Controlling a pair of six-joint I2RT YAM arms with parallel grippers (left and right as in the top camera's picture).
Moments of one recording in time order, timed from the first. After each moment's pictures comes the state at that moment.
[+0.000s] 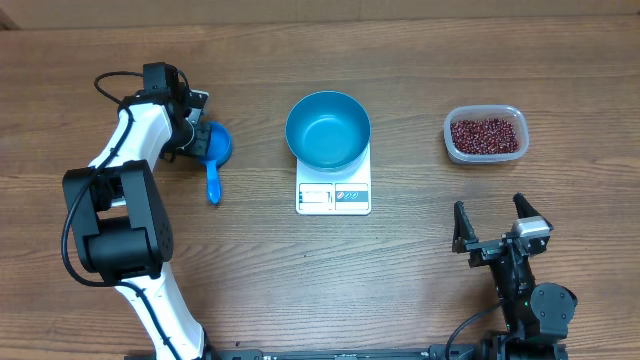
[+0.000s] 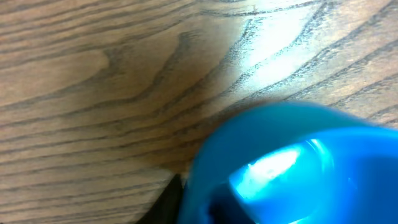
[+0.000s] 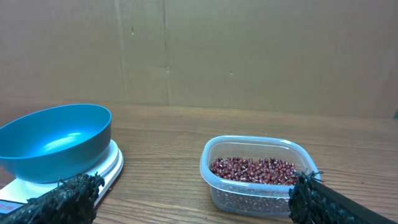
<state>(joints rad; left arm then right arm) 0.12 2.11 1.50 -0.71 0.02 0.29 -0.10 0.01 0.02 -0.01 -0.25 -0.01</state>
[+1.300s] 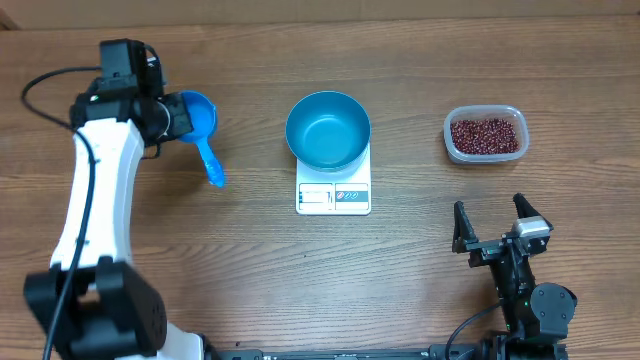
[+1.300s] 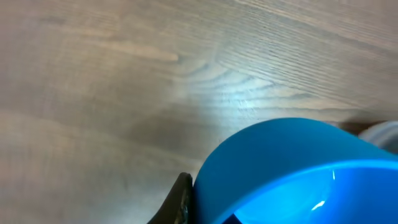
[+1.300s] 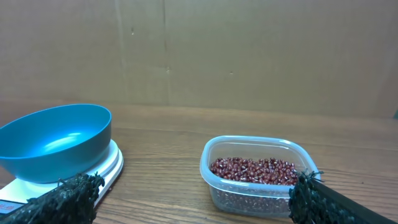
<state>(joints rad) 0.12 1.70 1.51 -0.92 0.02 -0.22 -0.10 0.01 0.02 -0.01 -0.25 -0.01</state>
